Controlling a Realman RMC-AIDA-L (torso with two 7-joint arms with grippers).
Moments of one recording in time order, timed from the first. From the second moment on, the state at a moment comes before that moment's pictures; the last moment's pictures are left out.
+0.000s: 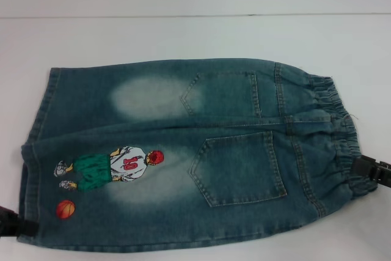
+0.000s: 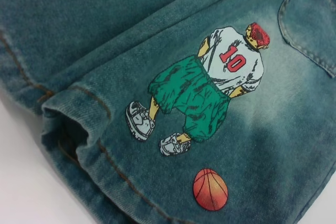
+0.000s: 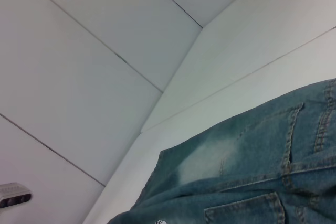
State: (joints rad) left arm -0.54 -2.02 0.40 0.93 2.84 1.85 -1.83; right arm 0.24 2.06 -0.31 -0.60 -2.09 -1.78 1.70
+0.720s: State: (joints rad) left arm -0.54 -2.03 0.40 0.93 2.84 1.86 -1.86; right arm 0.19 2.03 -0.30 -0.53 -2.10 -1.72 1.72
